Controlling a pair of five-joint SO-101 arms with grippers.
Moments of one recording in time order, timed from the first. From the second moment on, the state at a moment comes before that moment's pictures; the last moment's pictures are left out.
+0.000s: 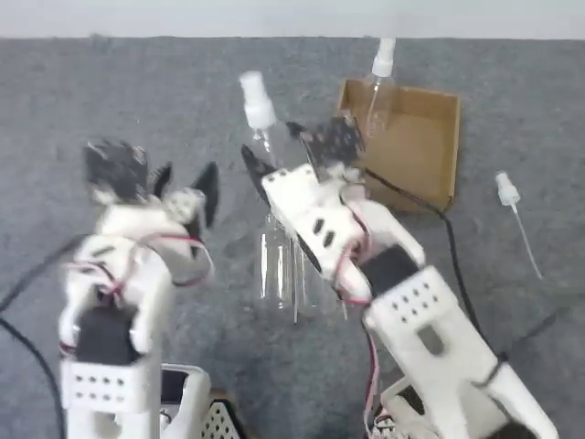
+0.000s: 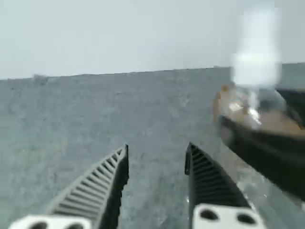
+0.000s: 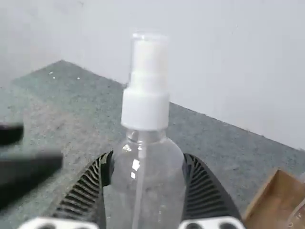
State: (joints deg) left arm -1.3 -66.2 46.7 59.6 5.3; right arm -36.5 -34.8 38.2 20.8 -0.9
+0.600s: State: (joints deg) left arm 8.0 -81.0 70.7 47.3 5.5; right arm -40.8 -33.7 21.7 46.5 -8.3
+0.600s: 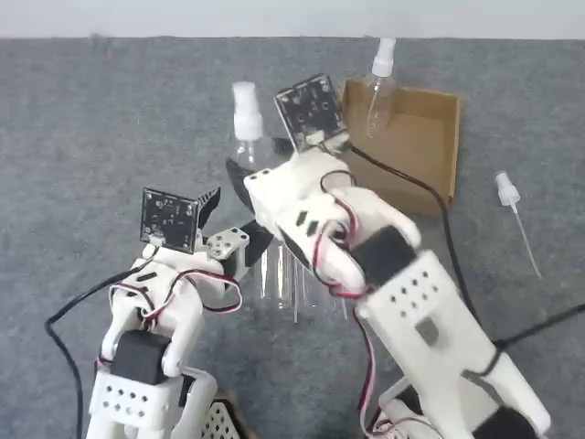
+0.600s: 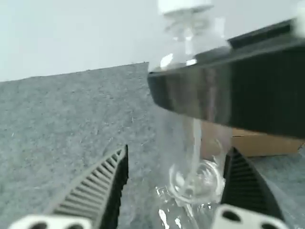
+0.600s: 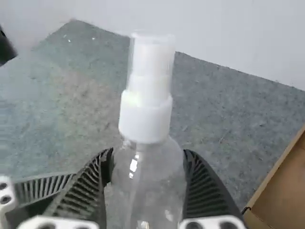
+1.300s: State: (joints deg) left arm 7.8 -81.1 72.7 47.3 5.2; right arm -6.5 -31.8 14.7 49.1 5.1
